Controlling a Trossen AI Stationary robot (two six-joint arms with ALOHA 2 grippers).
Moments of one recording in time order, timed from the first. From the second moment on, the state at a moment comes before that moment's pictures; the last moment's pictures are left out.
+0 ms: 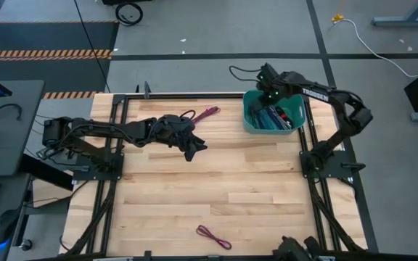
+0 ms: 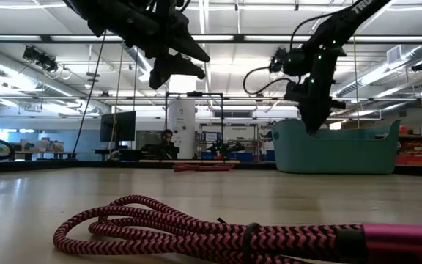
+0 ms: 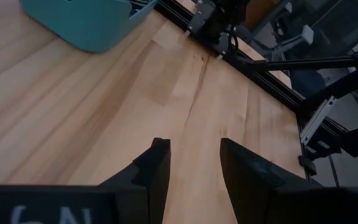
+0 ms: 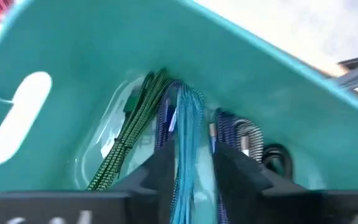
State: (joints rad) left arm 0.14 1.39 0.87 0.06 0.11 -0.53; right arm -0.85 1.54 1.14 -0.82 0.07 0.24
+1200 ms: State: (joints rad) left arm 0.51 1.60 0.91 -0.20 0.01 -0.19; right arm 0.18 1.31 0.72 -0.04 0.33 1.10
